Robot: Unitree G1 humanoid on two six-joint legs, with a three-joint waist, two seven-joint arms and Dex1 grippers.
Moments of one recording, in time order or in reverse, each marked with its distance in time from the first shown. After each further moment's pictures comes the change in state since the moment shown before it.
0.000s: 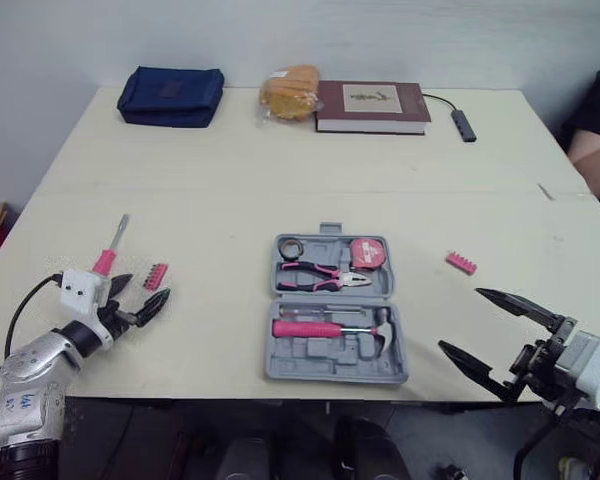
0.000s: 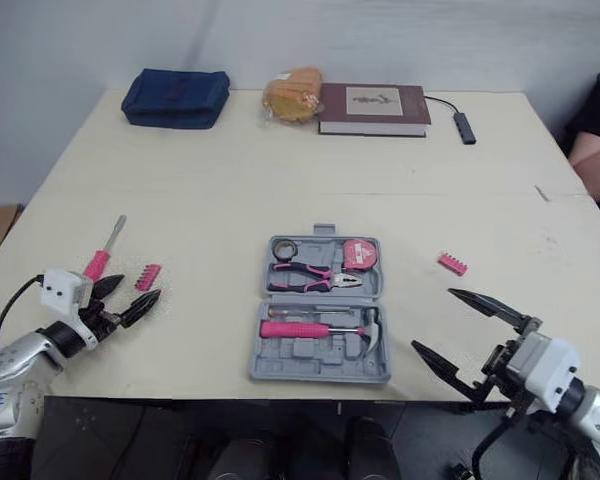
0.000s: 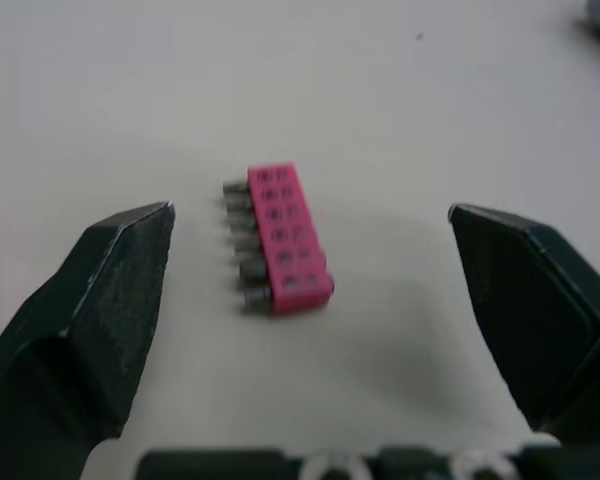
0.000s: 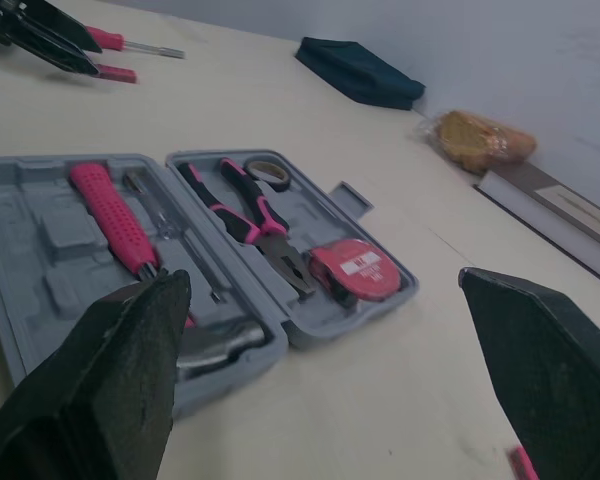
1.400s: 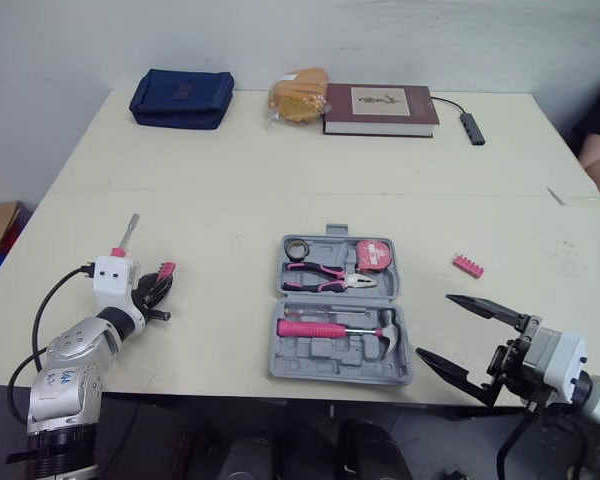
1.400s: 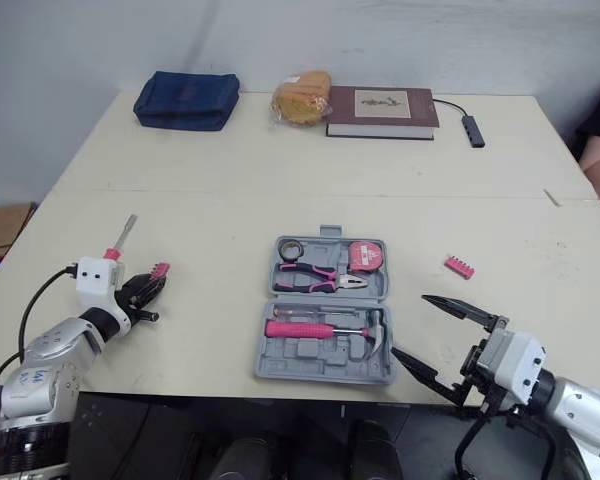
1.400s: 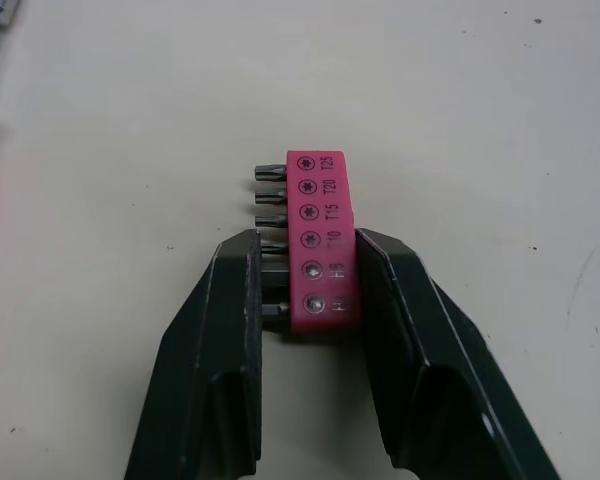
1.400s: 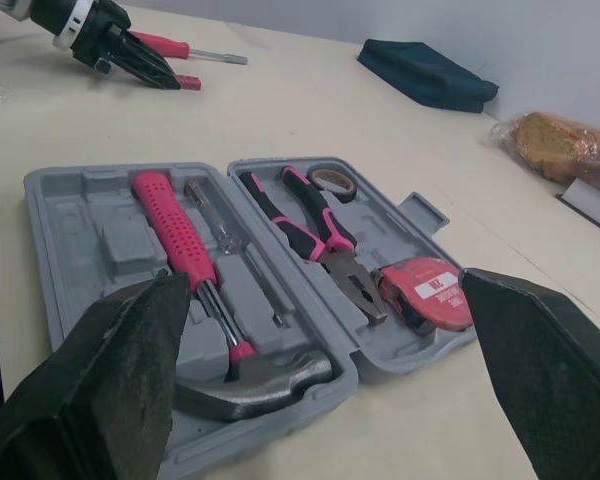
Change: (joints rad) left arm -0.097 -0.122 -0.065 -0.141 0.073 0.278 0.242; right arm -0.025 -0.011 0.086 -0.001 -0.036 0.048 0.009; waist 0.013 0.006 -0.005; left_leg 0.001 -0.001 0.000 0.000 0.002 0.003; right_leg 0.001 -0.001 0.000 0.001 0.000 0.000
